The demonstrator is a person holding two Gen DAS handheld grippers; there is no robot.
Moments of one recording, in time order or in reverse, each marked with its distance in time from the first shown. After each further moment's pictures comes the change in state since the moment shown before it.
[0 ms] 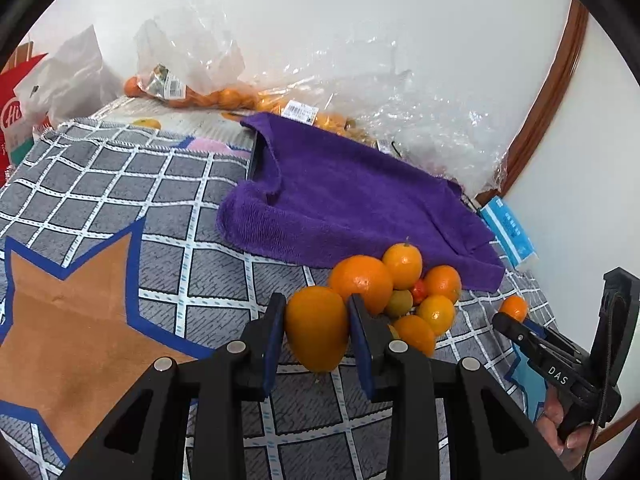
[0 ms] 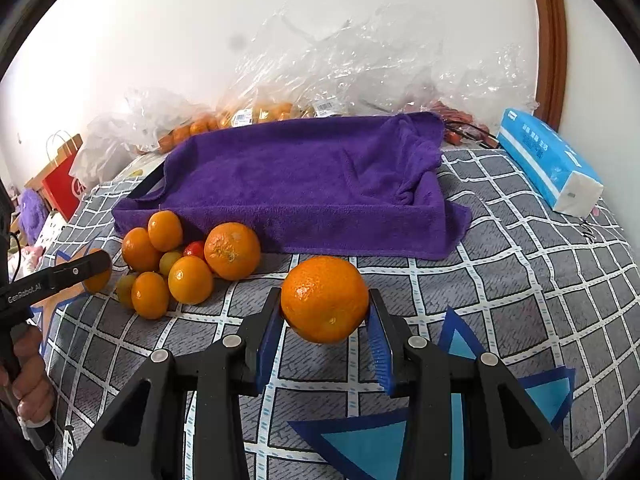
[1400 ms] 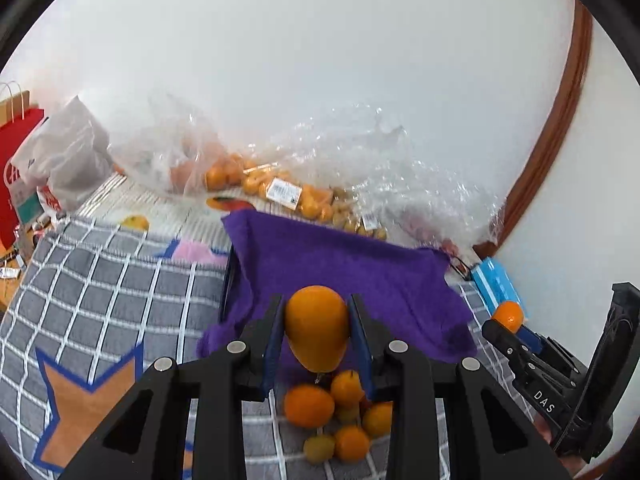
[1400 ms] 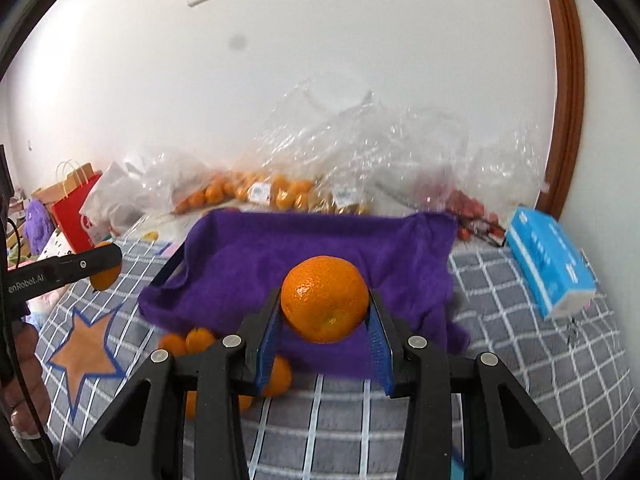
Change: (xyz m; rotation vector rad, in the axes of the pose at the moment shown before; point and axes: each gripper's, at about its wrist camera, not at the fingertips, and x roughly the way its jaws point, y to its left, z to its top) left arm -0.018 -0.045 0.095 0.005 -0.084 0.054; right arm -0.021 0.021 0.095 -0.055 -0.137 0.007
